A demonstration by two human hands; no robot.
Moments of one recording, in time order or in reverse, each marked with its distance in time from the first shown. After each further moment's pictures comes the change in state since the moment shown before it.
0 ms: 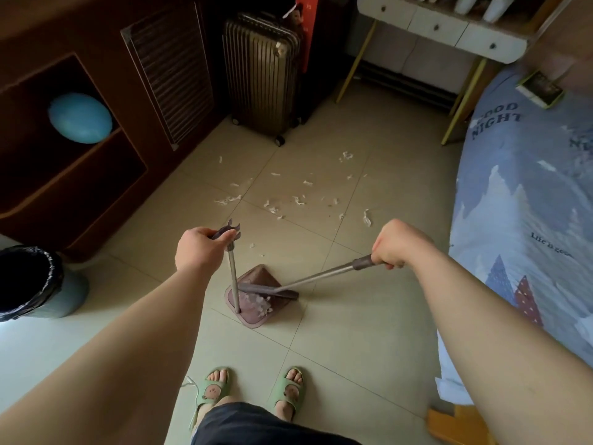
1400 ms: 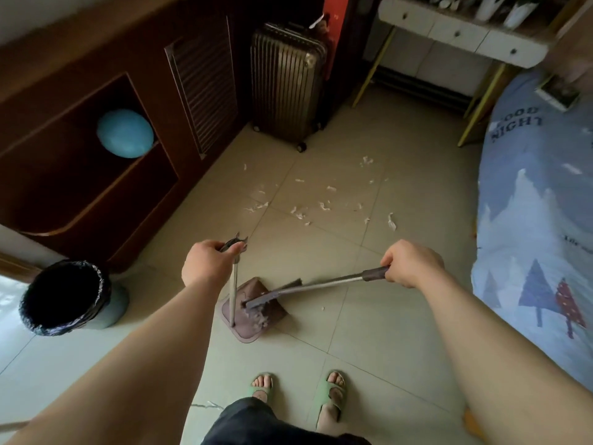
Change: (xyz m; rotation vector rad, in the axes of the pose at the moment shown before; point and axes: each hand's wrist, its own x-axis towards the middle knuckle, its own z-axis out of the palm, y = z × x) left_hand 0.071 -0.059 -0.131 0.092 -0.040 -0.025; right_hand -0.045 -0.135 0.041 -0.133 0.144 -0.042
